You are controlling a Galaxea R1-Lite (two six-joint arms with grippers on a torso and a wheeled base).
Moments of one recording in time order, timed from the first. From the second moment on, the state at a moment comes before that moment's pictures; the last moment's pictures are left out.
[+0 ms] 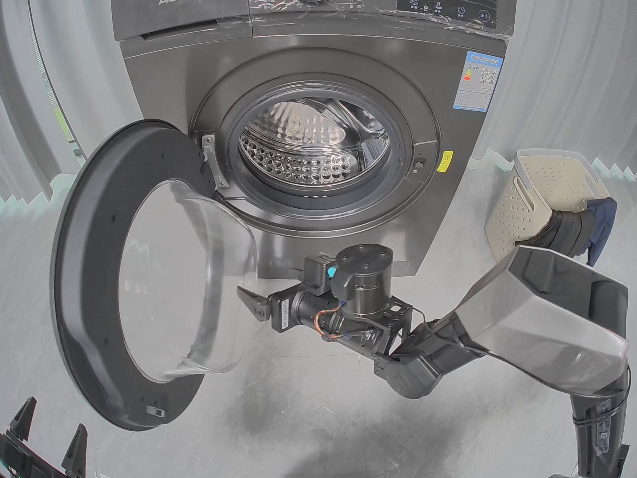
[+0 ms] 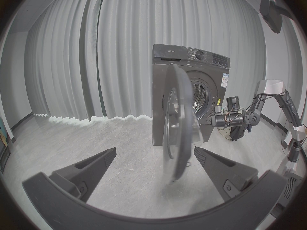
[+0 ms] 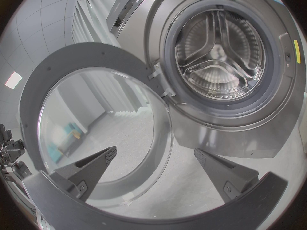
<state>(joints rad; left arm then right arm) 0.00 0.02 -0.02 0.00 -0.01 -0.01 0.81 2.35 -1.26 -0.99 0.03 0.20</state>
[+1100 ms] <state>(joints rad) 0.00 0.02 -0.02 0.00 -0.01 -0.01 0.90 2.56 -1.61 -0.92 -0.03 0.20</state>
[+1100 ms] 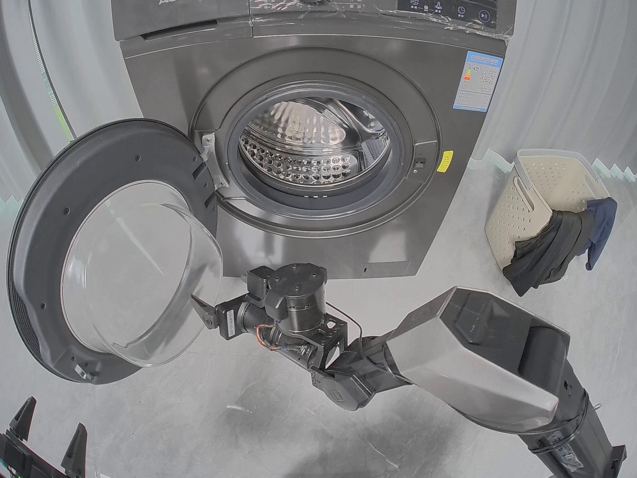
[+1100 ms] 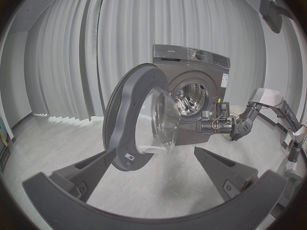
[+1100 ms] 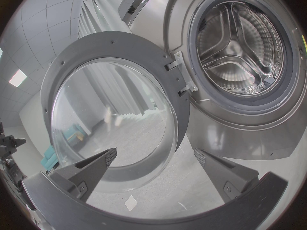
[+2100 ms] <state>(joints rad) 0.00 0.02 -0.02 0.00 -0.01 -0.01 0.67 1.71 -0.66 -0.93 -0.06 0.17</state>
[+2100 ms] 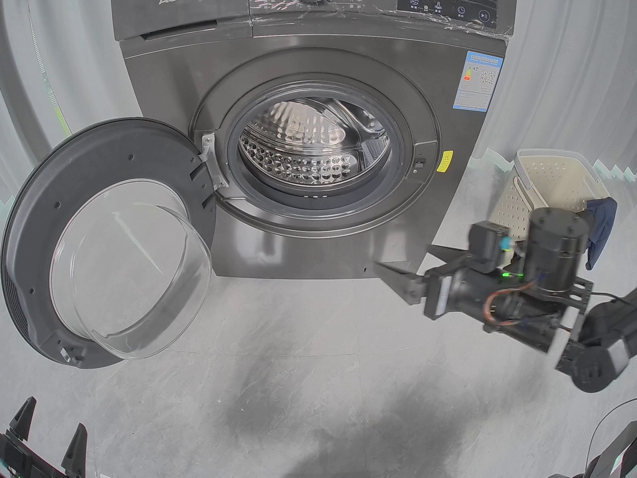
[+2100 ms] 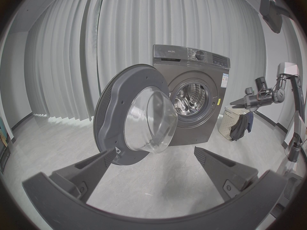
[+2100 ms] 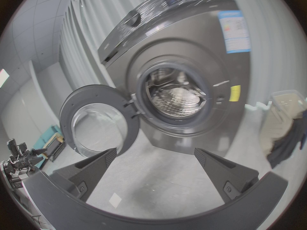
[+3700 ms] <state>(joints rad) 0.00 0.02 -0.02 0.00 -0.01 -0.01 0.00 0.04 -0.02 -0.01 -0.03 0.04</state>
